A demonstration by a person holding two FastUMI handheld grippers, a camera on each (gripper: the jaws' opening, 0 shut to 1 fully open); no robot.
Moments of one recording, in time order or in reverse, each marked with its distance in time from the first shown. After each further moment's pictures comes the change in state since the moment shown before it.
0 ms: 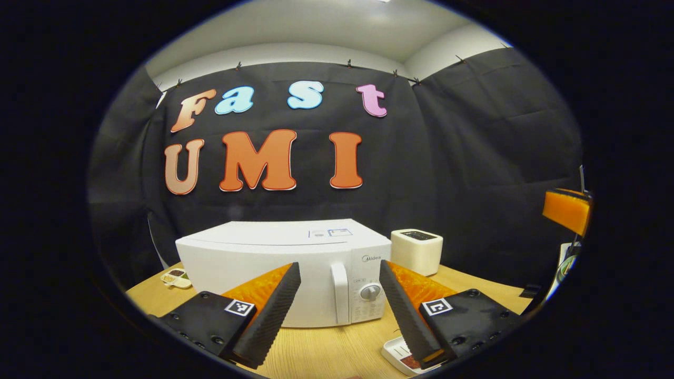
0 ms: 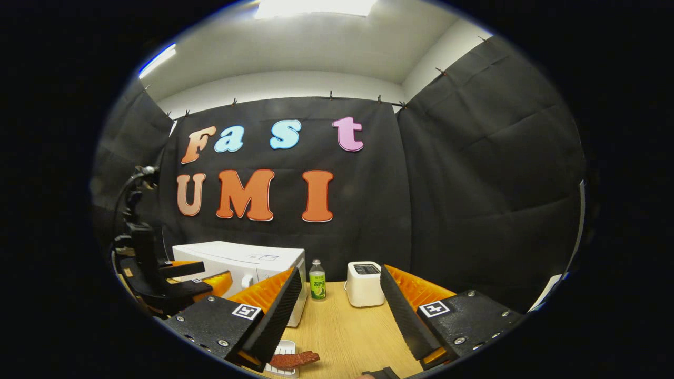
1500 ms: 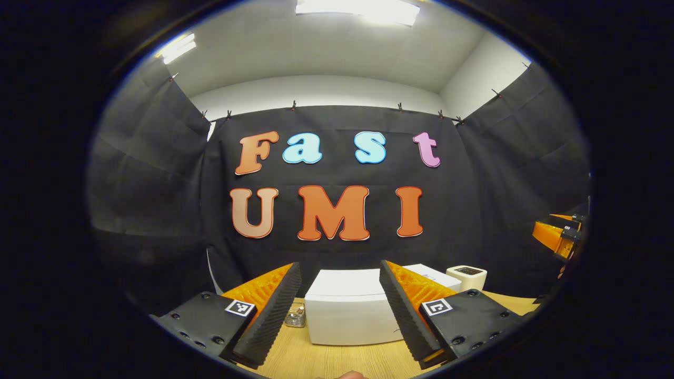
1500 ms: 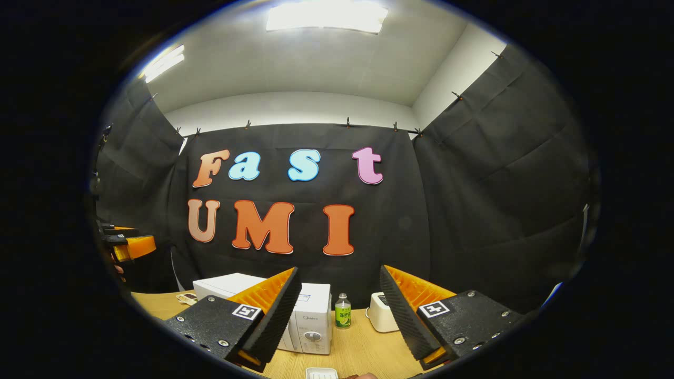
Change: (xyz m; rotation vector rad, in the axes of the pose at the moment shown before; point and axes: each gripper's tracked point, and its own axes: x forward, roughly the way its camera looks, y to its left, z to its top) left arm -0.149 0.207 0.153 -0.028 -0.213 0.206; right arm 0.006 0.093 0.093 0.006 -0.154 0.041
